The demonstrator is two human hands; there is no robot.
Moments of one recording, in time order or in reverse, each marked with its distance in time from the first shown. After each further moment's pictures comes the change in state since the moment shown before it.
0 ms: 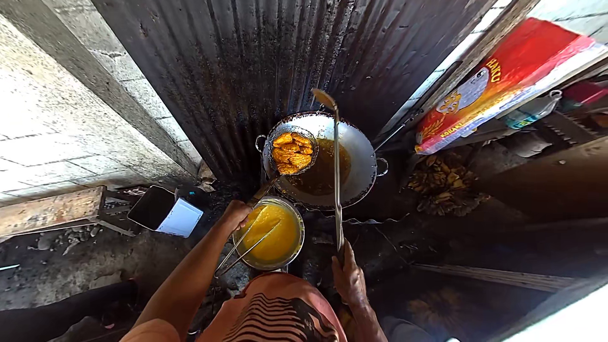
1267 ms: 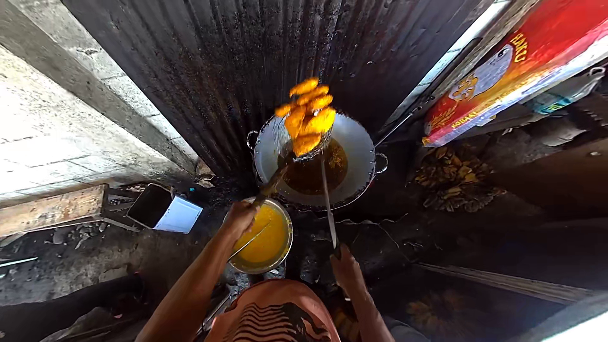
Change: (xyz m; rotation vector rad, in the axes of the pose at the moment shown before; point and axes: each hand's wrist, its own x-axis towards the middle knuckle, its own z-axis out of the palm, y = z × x) left_hand -0.058 0.049 0.056 -0.106 -0.011 0.116; right_hand 0.074 0.039 -0.026 -0.031 -0.333 0.326
